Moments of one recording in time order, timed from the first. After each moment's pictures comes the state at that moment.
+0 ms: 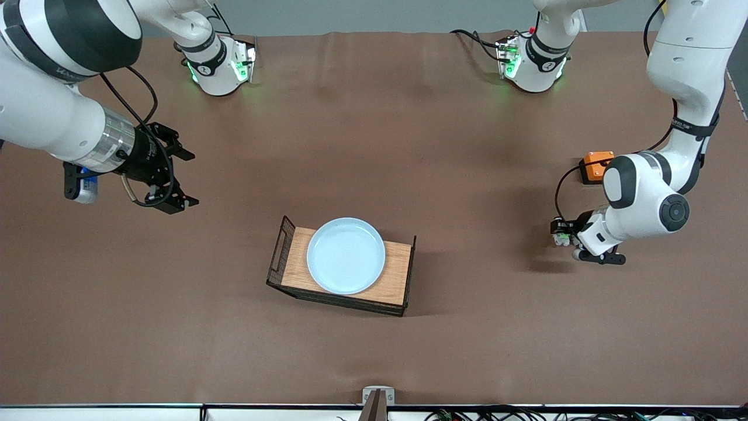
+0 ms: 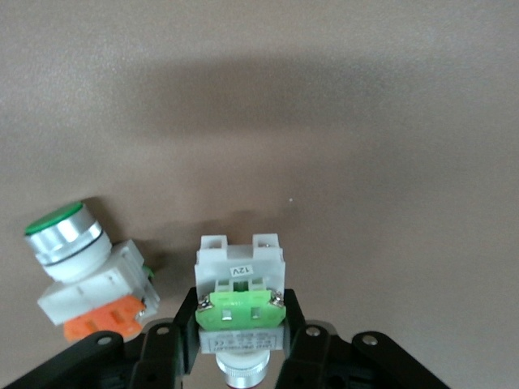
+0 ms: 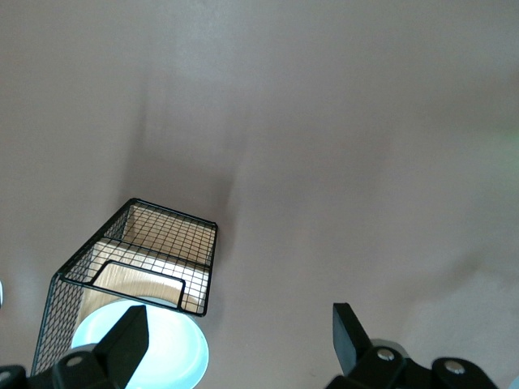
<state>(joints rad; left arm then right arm) 0.15 0.52 -0.13 -1.97 -0.10 2.30 0.22 0.29 0.18 -0.08 -1.48 0.23 1.58 1.58</state>
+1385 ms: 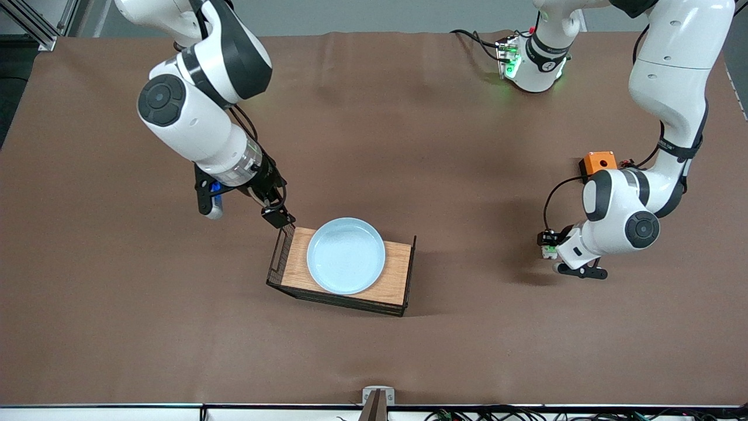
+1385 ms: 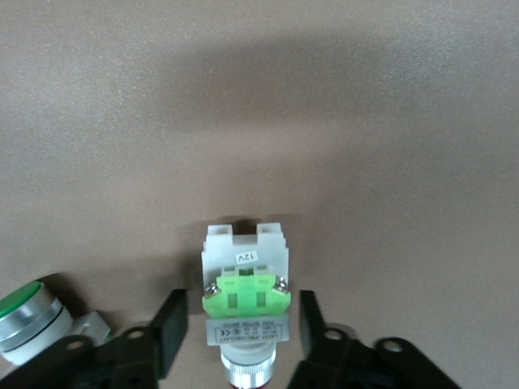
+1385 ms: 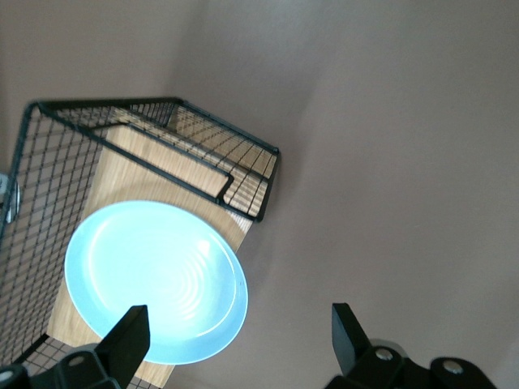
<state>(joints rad) 0.07 0.60 -0.14 -1.85 0.01 2.28 0.10 0.56 0.25 -0.08 -1.69 0.23 2.09 1.64</state>
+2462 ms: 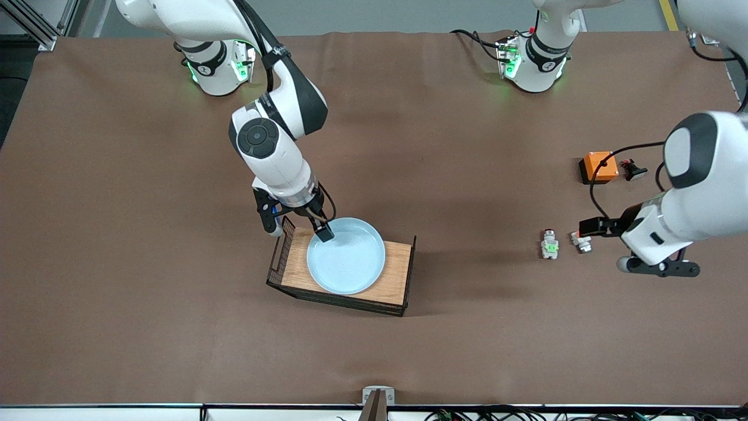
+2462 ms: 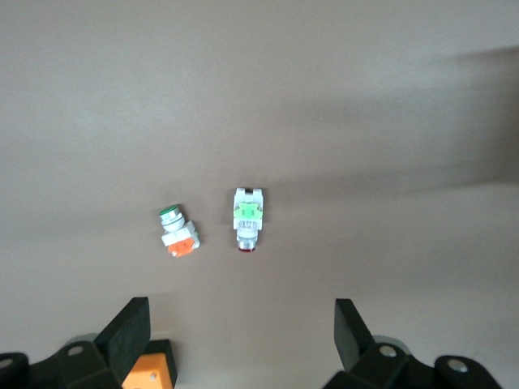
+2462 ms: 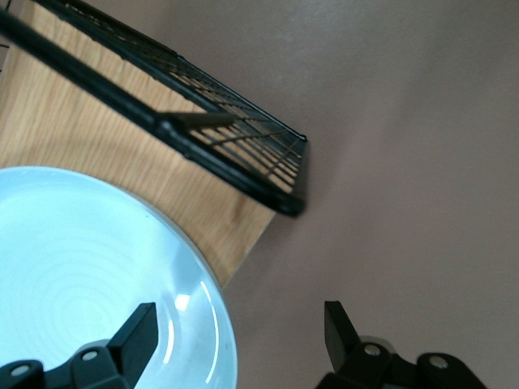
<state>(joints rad) 0.07 0.34 -0.17 -1.50 0.01 1.74 0.00 0.67 0.45 -0.10 -1.73 0.18 2.35 1.64</state>
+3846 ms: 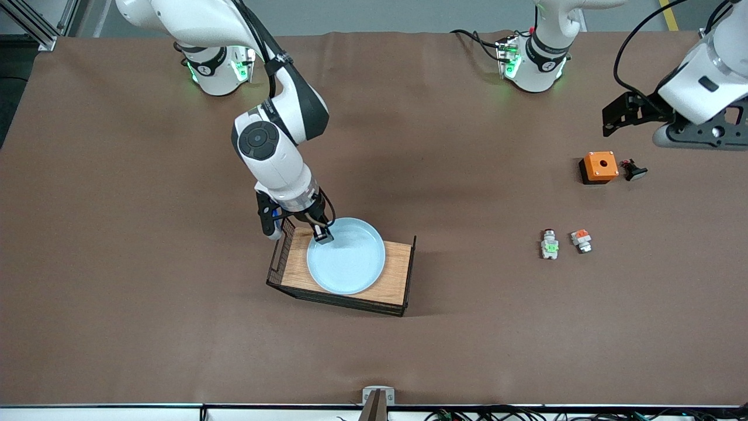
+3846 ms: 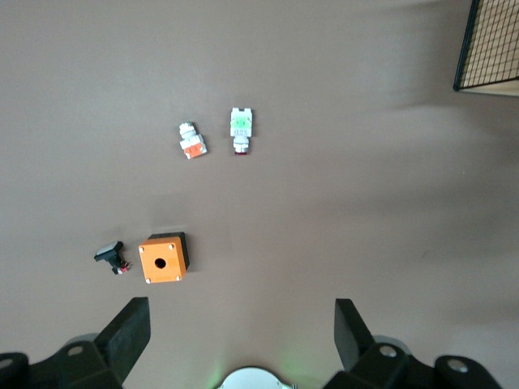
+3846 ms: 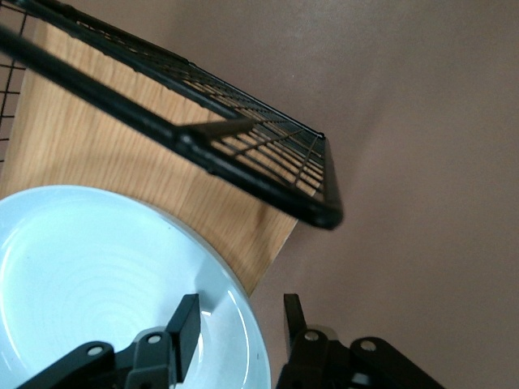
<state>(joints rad) -0.06 -0.07 -0.10 -1.60 0.00 1.48 -0.07 0.67 0.46 -0.11 -1.72 0.18 2.40 1.71</state>
